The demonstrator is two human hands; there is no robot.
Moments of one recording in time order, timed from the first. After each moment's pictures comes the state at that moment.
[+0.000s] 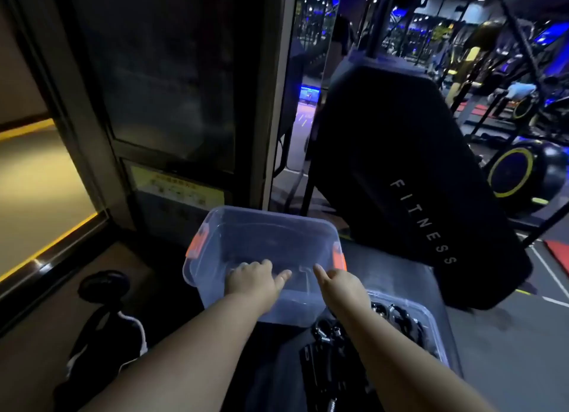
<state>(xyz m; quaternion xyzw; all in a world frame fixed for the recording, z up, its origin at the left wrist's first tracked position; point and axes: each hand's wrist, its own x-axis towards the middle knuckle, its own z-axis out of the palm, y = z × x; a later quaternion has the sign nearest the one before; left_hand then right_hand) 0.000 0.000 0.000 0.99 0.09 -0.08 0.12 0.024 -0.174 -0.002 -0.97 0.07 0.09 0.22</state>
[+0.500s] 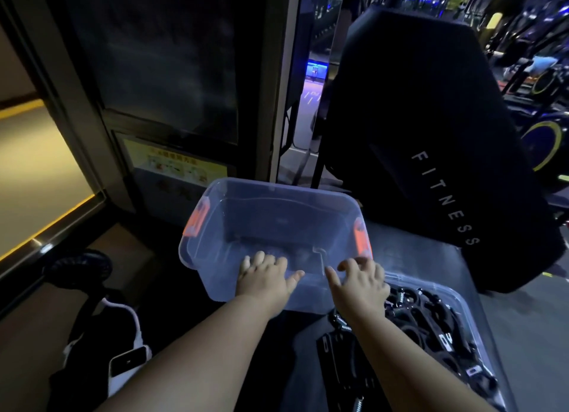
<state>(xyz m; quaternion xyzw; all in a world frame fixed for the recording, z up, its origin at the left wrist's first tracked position) 0.026 0.006 -0.108 1.00 0.00 -0.02 0.08 0.042 -0.171 -0.109 -0.99 0.08 -0.05 0.13</state>
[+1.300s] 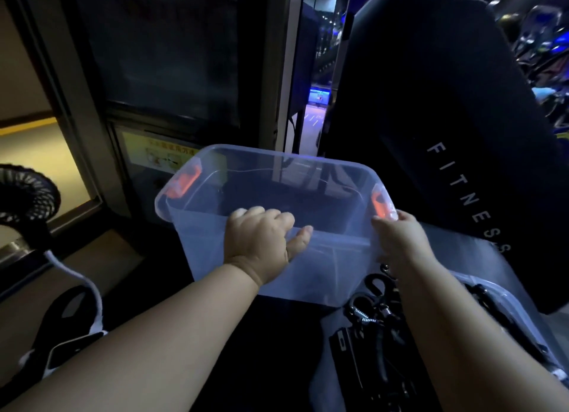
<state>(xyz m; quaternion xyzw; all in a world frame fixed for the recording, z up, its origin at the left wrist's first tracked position) 0.035 0.009 -0.157 0.91 -0.07 0.39 0.06 0.103 -0.205 -0.146 -0.80 0.17 -0.07 0.57</state>
